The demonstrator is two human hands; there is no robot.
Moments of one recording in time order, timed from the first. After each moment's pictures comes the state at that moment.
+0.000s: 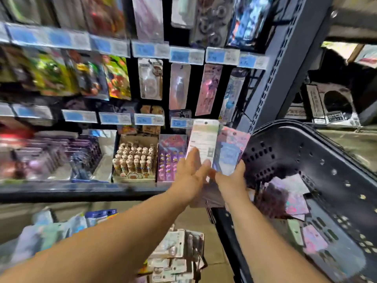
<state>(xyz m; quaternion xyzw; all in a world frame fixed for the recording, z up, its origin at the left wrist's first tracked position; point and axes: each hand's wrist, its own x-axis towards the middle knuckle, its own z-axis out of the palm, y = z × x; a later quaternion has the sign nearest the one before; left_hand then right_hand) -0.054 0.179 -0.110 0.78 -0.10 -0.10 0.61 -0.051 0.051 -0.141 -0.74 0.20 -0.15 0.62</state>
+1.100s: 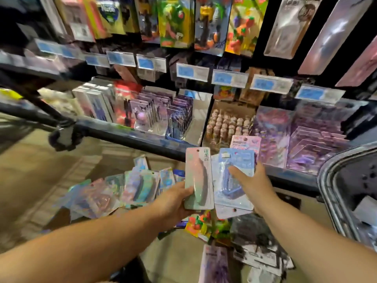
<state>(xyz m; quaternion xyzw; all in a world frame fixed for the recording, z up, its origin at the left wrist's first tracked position) -0.068 0.439 -0.272 0.50 0.22 -0.21 0.81 0.006 0.234 -0.256 -0.79 0.10 0.08 0.60</state>
